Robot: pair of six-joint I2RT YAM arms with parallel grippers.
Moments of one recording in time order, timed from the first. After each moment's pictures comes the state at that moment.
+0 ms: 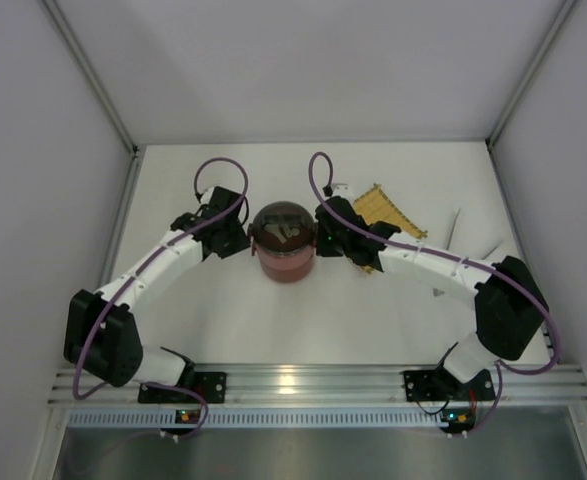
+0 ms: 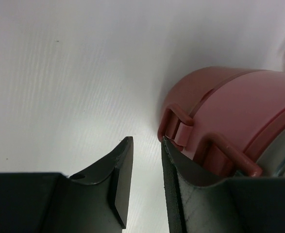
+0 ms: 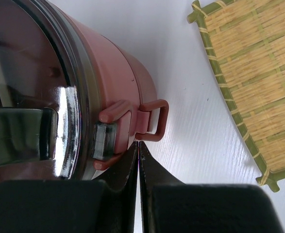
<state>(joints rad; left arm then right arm) -0.44 1.40 1.07 -0.65 -0.21 -0.78 0.82 1.56 1.14 -0.35 0.26 0.63</state>
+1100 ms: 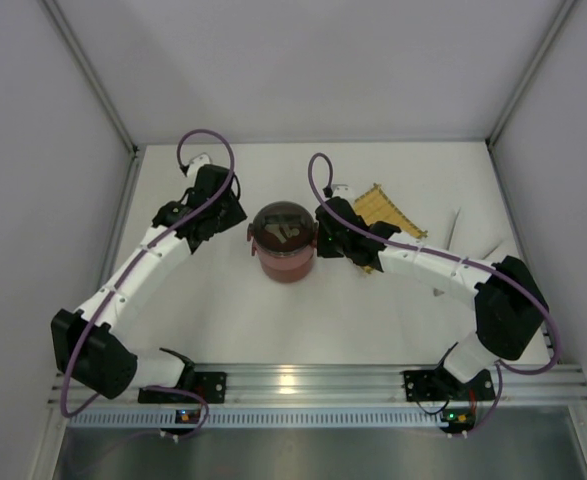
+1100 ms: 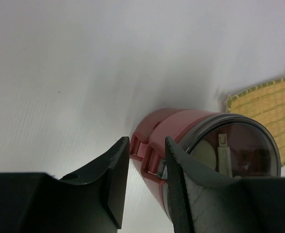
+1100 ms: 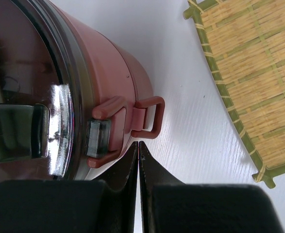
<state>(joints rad) -0.44 1.34 1.26 -0.69 -0.33 -0.77 0.82 1.56 1.14 -0.37 0.26 0.63</state>
